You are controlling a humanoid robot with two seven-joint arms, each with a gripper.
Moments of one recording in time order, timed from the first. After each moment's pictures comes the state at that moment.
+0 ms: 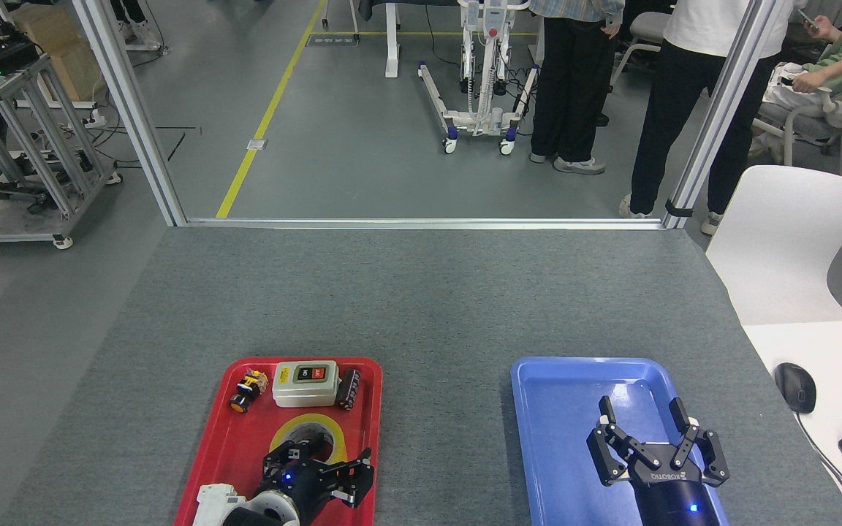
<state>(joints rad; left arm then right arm) -0.10 -0.04 -0.11 -1.37 -1.47 -0.24 -0.45 0.10 -0.07 -0.01 -1.61 1.35 -0.03 -0.10</state>
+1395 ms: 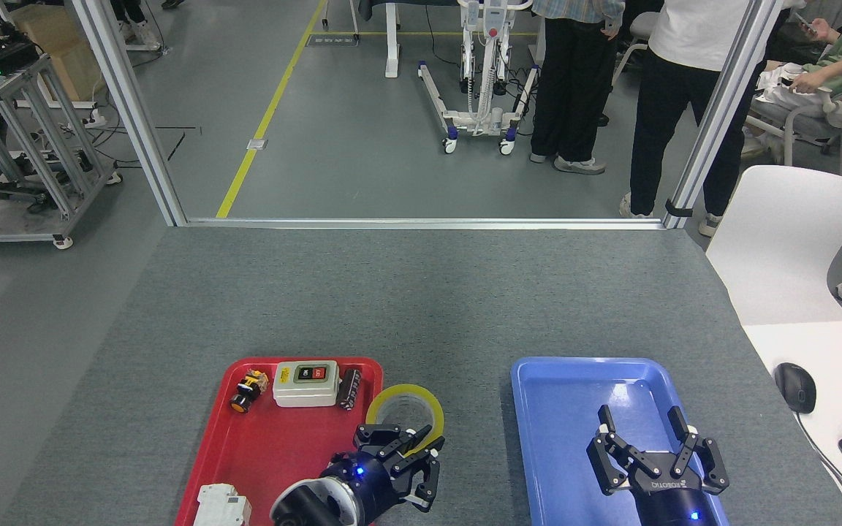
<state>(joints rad) -0.15 -0.03 -0.37 -1.49 -1.50 -0.40 -0.45 0.12 -0.07 -0.02 -1.60 1.35 -0.06 -0.10</state>
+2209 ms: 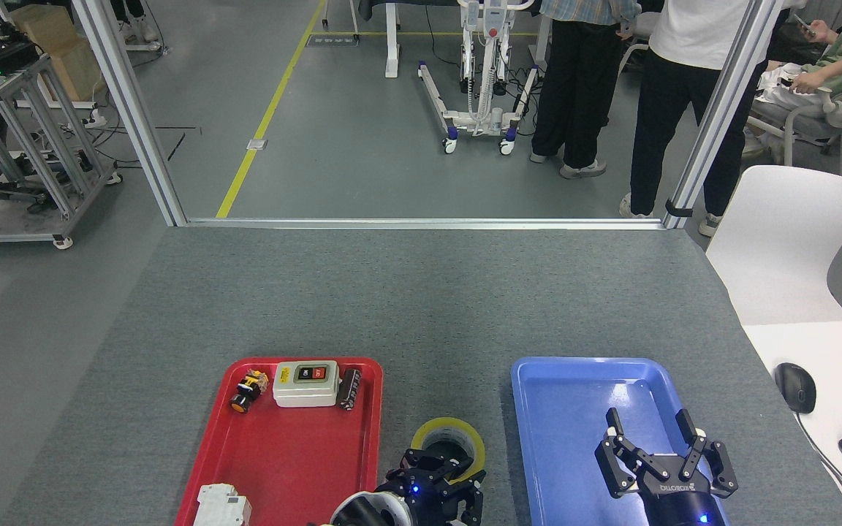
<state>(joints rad) -0.22 -0.12 -0.47 -1.24 -1.56 -0.34 -0.44 0.13 -0.08 -0.05 -1.60 1.35 -0.08 -0.10</state>
